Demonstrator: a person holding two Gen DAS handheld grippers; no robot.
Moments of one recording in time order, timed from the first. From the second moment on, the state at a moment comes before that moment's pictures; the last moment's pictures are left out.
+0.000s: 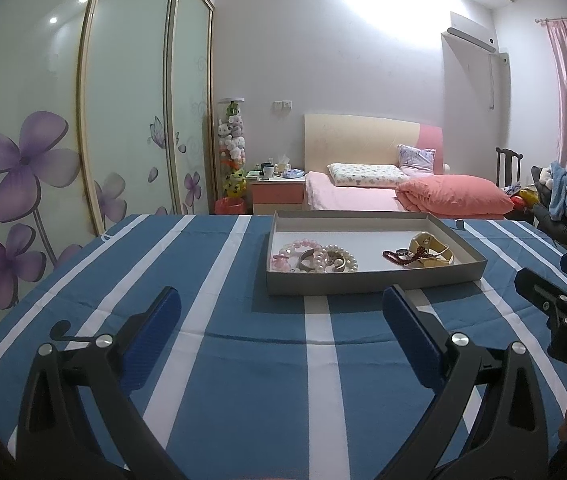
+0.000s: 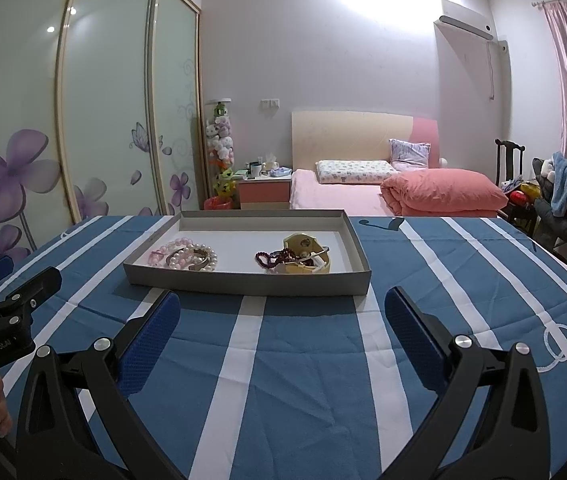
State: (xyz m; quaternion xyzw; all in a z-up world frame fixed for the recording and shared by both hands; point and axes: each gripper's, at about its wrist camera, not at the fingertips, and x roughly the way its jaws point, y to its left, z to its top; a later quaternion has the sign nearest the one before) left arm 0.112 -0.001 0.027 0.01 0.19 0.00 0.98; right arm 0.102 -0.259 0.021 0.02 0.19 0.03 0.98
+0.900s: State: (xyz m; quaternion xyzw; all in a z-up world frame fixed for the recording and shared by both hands) left arm 0.114 -0.005 0.022 0.01 0.20 0.00 0.98; right arm 0.103 -0.260 0.019 0.02 0.19 0.03 0.98
